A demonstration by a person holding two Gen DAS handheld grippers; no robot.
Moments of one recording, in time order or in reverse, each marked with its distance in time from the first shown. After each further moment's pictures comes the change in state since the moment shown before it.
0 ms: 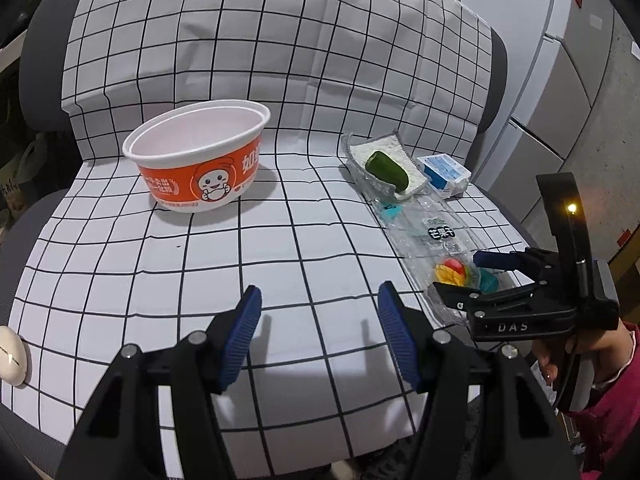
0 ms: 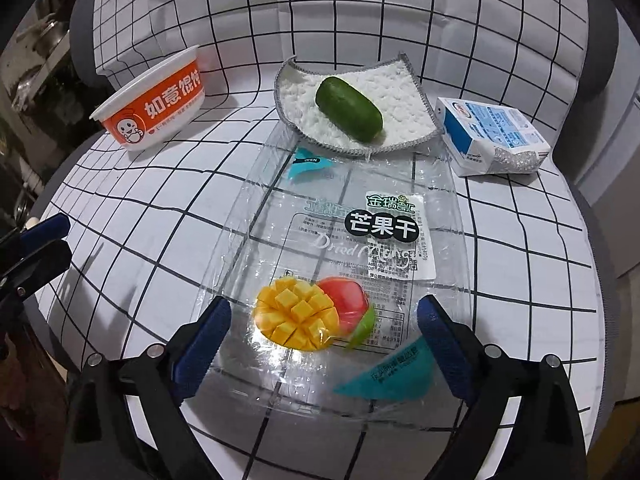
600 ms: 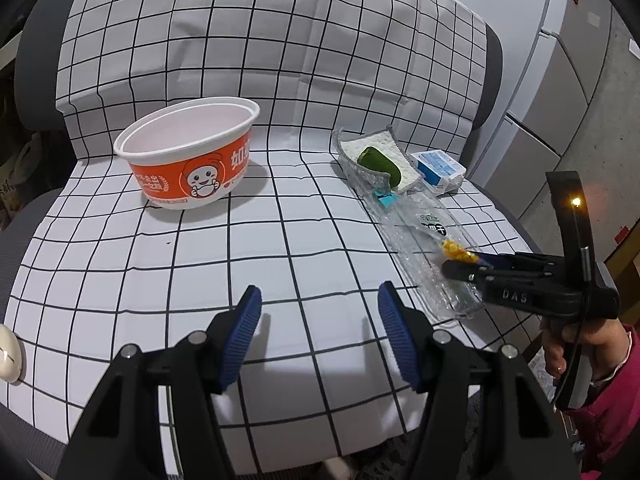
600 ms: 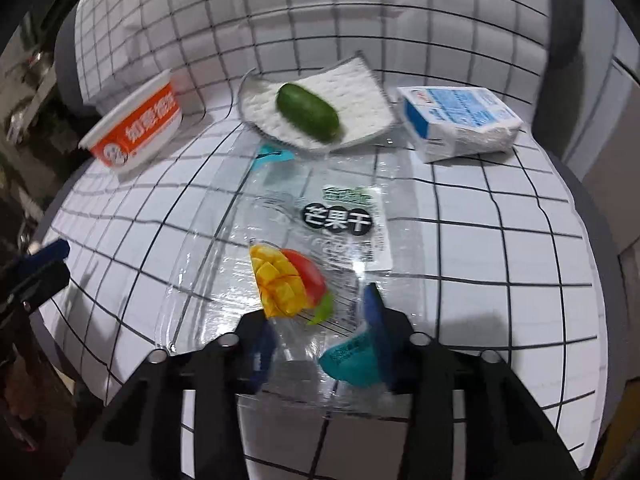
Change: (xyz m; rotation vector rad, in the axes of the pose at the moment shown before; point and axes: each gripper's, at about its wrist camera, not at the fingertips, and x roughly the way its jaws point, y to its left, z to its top) left arm -0.001 -0.008 -0.005 0.008 0.001 -0.008; right arm -0.008 -0.031 -0.007 0.101 -0.037 0.023
